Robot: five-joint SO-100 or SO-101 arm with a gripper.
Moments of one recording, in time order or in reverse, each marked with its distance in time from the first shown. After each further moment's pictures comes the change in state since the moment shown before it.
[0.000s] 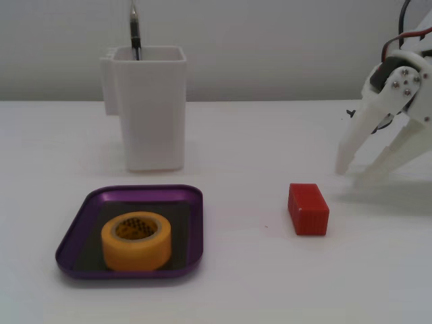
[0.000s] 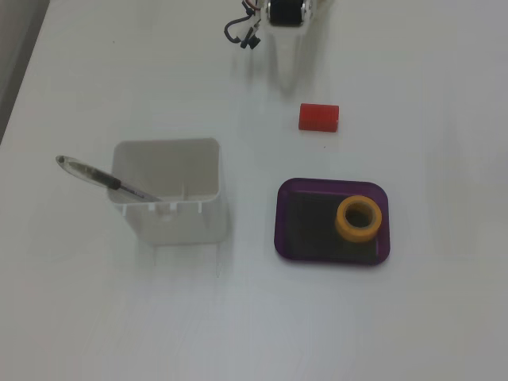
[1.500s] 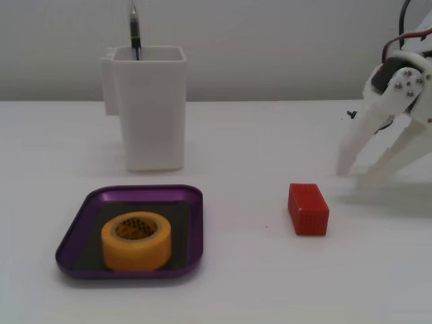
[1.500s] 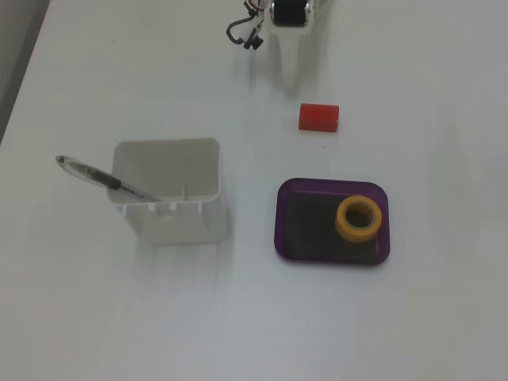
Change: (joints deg) arm -3.7 0.0 0.0 0.2 -1.0
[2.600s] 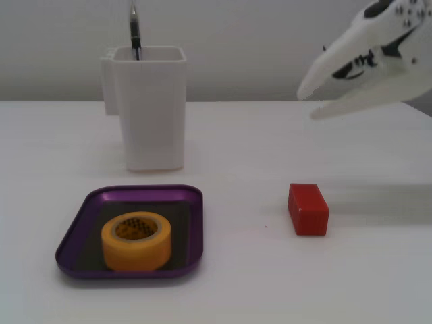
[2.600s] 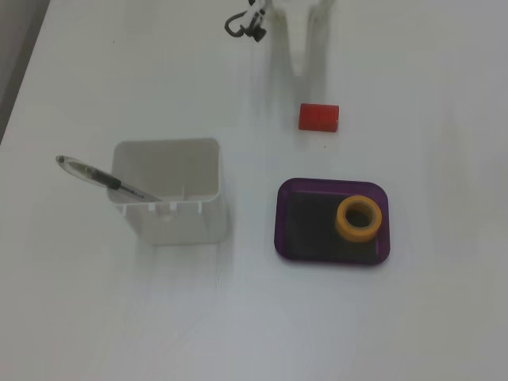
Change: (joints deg) arm -0.5 -7.8 -17.3 -16.2 -0.8
